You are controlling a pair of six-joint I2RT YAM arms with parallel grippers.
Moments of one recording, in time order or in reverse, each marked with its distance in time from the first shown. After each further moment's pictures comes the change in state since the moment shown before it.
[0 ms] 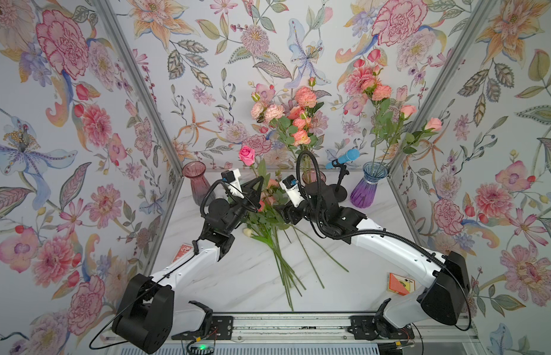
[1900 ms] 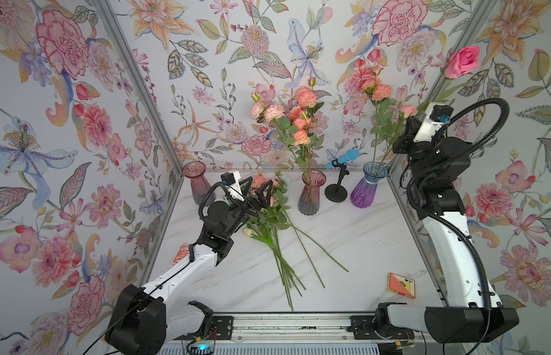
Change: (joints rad) left arm -0.031 -0.074 -0.011 -0.086 -0.062 0.050; right arm -0.803 -0.190 0.240 0.273 0.076 0.011
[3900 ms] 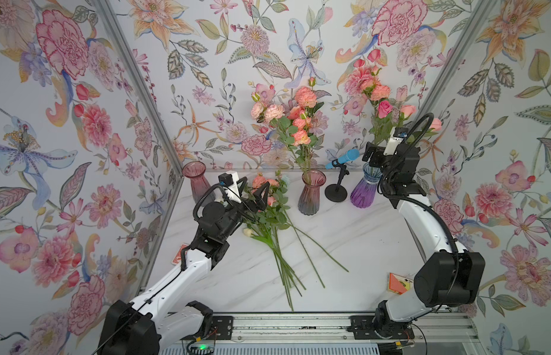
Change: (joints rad) left arm 0.003 -0.101 0.011 -0.142 -0.035 0.128; right arm 0.031 0.216 -0.148 0.016 0.045 0.099
